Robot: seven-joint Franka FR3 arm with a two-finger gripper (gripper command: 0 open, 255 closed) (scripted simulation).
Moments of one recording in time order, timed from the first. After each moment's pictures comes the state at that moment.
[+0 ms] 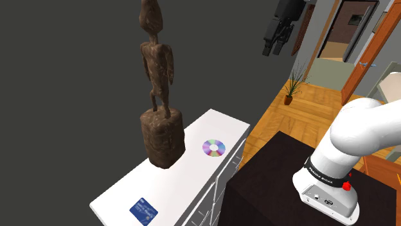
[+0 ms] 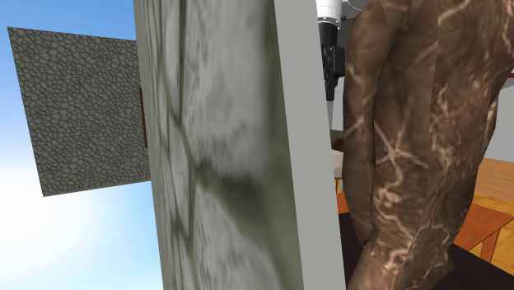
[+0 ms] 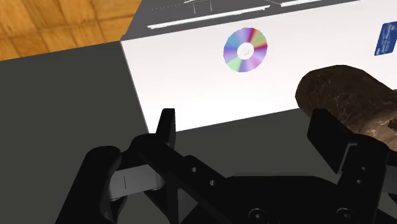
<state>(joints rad) -0.01 -0.83 -0.02 -2.30 0.12 1.56 -0.06</state>
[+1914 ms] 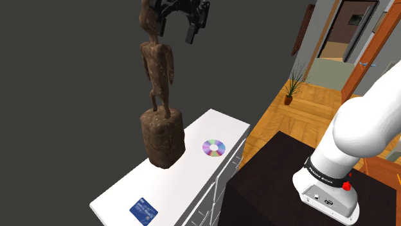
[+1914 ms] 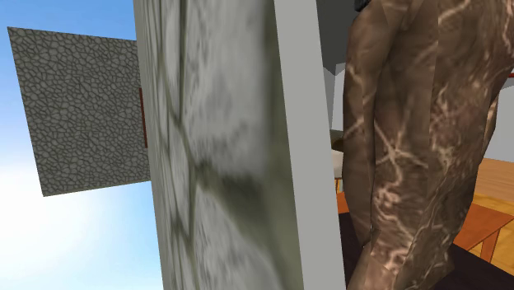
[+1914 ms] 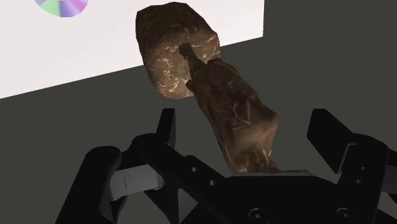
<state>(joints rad) 0.09 -0.25 0.46 -1.72 0.30 1.74 0.51</state>
